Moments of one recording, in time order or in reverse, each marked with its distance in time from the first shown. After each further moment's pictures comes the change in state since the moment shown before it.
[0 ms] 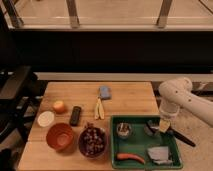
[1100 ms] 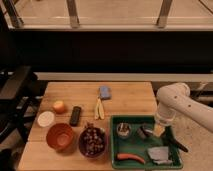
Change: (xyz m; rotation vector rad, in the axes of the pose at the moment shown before) arm -0.012 0.038 0.015 -0.037 -0.074 -0.017
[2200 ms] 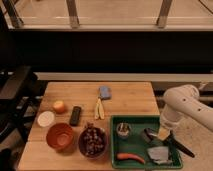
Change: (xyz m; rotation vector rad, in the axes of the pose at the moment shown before) arm 0.027 0.009 -0.015 0.008 0.007 0.066
